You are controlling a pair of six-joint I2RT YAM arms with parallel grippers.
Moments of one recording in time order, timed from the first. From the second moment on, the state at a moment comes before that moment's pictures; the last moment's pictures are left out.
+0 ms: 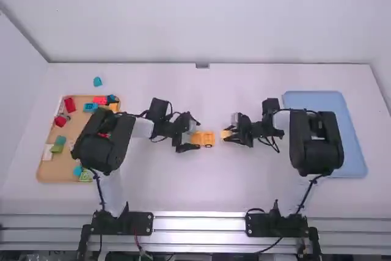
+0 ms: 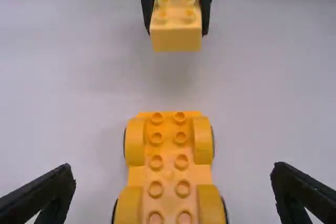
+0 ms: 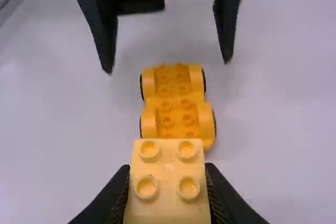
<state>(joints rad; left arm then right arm) -0.24 1.98 0.86 0.13 1.02 0.99 0.04 1.96 0.94 -0.49 -1.14 -1.49</state>
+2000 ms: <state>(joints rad) -0.30 2.07 0.83 0.26 0.91 0.91 0.26 2.03 0.94 -0.19 -1.02 -1.20</state>
